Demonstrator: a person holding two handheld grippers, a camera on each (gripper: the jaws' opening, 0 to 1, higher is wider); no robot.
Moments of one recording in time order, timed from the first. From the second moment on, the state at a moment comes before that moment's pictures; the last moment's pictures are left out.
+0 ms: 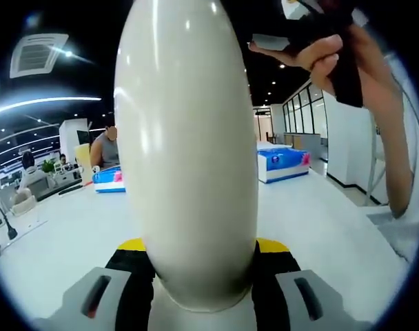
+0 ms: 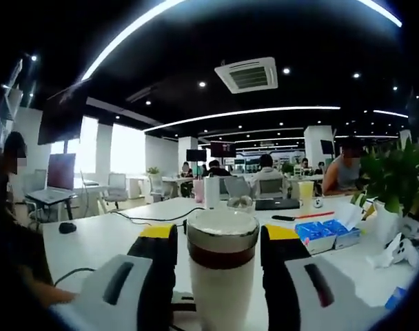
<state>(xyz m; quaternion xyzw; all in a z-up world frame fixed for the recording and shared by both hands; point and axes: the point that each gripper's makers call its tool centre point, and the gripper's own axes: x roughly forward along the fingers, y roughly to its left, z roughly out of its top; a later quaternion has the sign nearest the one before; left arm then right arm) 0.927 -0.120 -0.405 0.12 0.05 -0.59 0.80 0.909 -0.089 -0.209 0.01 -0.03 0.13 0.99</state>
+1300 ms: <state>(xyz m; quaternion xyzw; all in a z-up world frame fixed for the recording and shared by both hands) 0.926 -0.120 -0.405 0.12 0.05 -0.59 0.80 0.911 -0.092 -0.209 -0.02 -0.04 0.17 0.98</state>
